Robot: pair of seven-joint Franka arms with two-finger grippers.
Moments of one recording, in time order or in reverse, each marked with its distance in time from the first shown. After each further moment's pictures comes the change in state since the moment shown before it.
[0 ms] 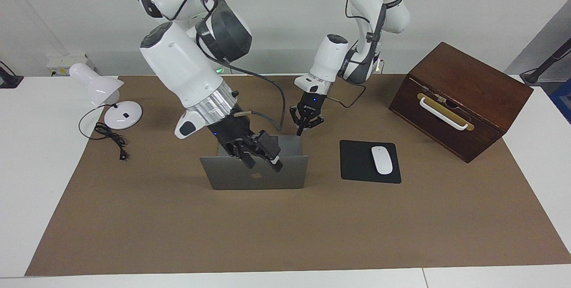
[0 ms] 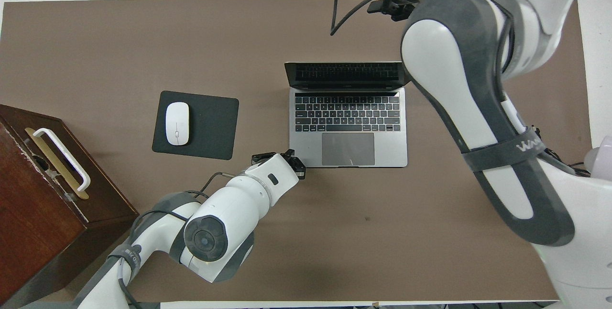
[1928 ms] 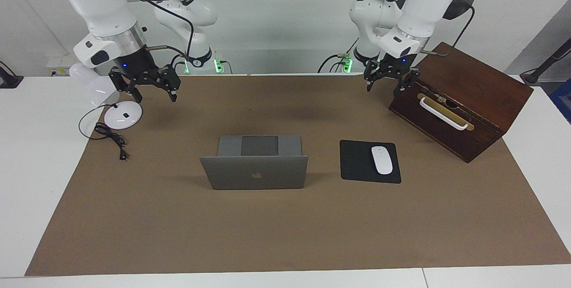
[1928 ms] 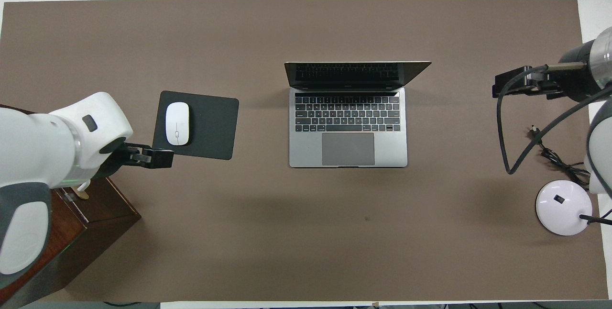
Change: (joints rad) left arm 0.435 -0.318 0.021 0.360 0.000 -1.106 0.393; right arm -0.238 -0.564 -0.001 -0.594 -0.286 -0.334 -0.568
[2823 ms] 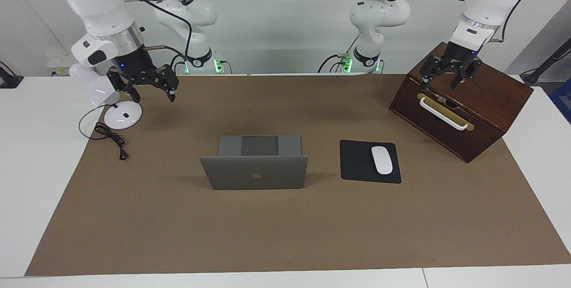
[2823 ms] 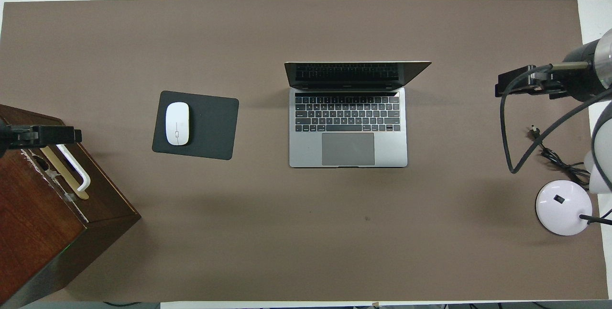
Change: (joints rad) left arm 0.255 0.008 -0.001 0.076 0.000 -0.040 0.037; right arm -0.008 -0.006 0.001 -0.002 0.001 0.003 -0.001
